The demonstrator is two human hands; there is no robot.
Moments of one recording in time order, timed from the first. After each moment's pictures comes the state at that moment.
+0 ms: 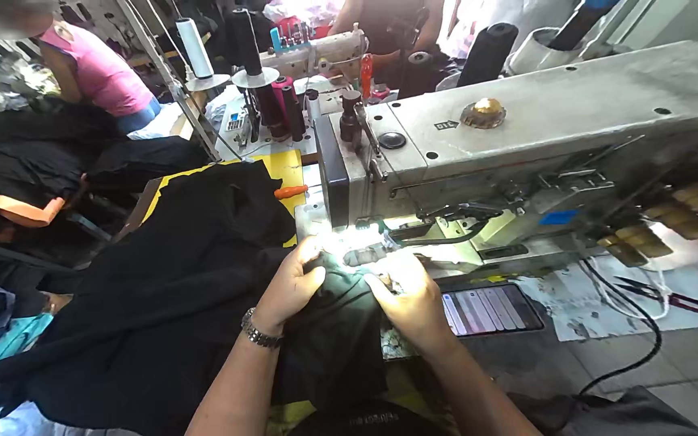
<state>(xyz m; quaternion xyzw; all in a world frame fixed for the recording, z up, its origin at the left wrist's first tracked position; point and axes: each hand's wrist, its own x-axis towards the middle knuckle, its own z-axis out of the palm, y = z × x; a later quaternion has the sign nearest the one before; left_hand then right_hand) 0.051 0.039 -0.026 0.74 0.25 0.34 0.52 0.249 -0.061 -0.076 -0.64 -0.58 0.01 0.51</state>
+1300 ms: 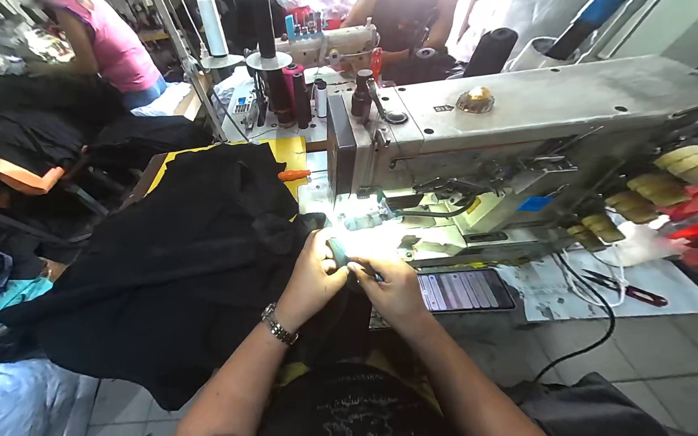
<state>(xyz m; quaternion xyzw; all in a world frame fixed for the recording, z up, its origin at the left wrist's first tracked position) 0.070 -0.014 -0.049 0.73 0.35 0.37 0.45 0.234 -0.078 -0.068 -0.55 -0.66 0.04 0.51</state>
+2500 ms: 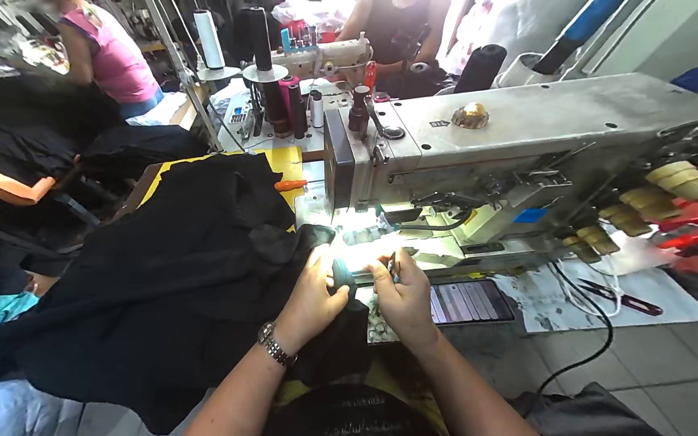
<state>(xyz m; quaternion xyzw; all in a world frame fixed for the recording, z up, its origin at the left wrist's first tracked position) 0.071 -0.019 -0.040 0.80 0.38 0.28 0.37 0.236 -0.071 -0.047 -0.51 -0.58 0.08 0.63</state>
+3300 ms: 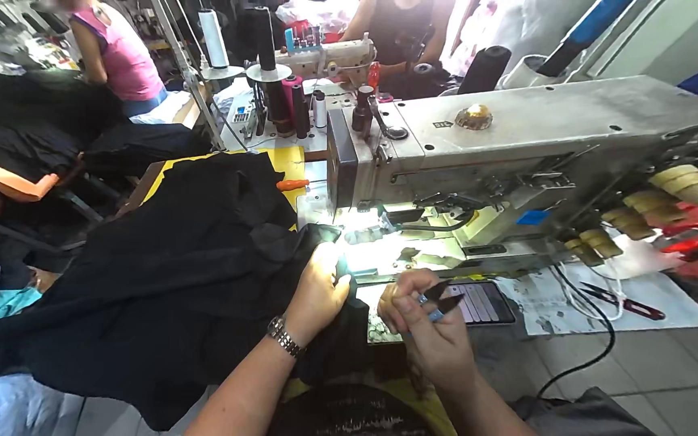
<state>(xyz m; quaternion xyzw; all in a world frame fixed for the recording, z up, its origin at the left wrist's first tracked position) 0.081 -0.015 -0.049 0.82 0.37 0.34 0.26 0.237 -0.116 -0.023 -0.29 -0.55 0.37 0.69</state>
